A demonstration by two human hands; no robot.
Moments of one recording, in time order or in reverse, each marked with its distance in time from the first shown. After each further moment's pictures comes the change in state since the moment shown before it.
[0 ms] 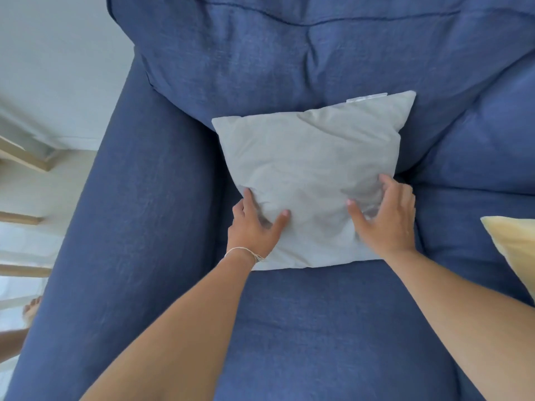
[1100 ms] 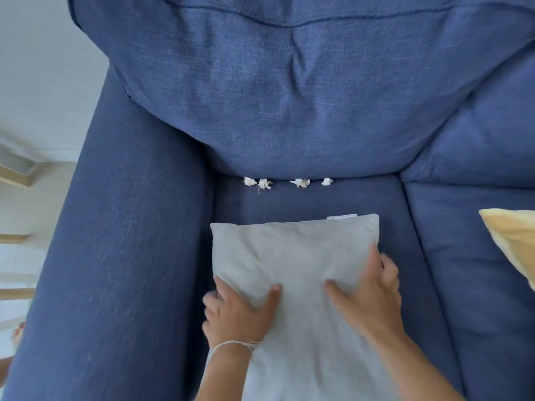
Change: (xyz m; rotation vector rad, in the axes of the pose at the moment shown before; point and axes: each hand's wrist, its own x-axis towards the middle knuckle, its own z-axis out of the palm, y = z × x) left_hand -0.099 -0.027 0.004 0.206 0.065 -0.408; right_hand -0.102 -0.021 0.007 -0.047 -0.317 0.446
